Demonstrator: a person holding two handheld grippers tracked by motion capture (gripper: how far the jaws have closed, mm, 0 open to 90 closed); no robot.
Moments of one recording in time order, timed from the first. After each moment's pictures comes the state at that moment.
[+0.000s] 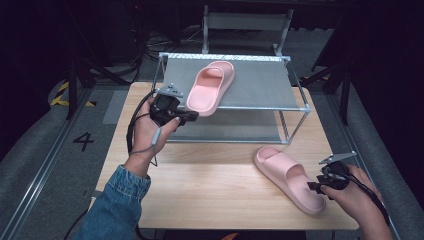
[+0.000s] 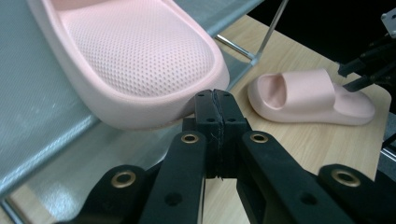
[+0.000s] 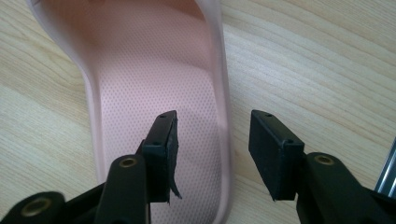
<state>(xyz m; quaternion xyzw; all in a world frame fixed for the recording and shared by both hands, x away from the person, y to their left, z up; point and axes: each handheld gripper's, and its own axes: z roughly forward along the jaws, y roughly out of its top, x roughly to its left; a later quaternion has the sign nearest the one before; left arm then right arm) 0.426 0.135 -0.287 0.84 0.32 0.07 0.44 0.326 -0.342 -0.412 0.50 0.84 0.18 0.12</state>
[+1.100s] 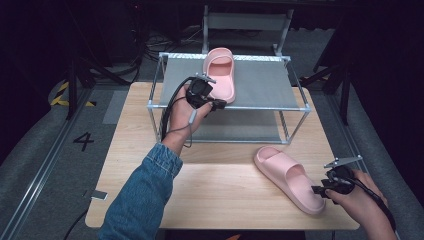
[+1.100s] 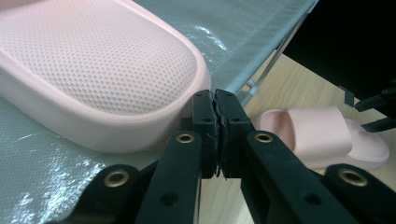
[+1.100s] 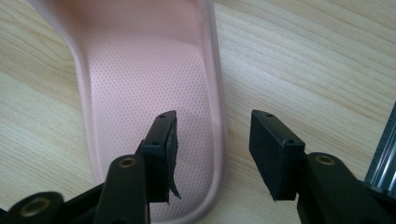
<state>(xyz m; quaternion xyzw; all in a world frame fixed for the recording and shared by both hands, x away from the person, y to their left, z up) 0.483 0.066 -0.299 0.84 0.32 0.05 0.45 0.315 -0.353 -0.414 0.51 0.83 0.18 0.12</state>
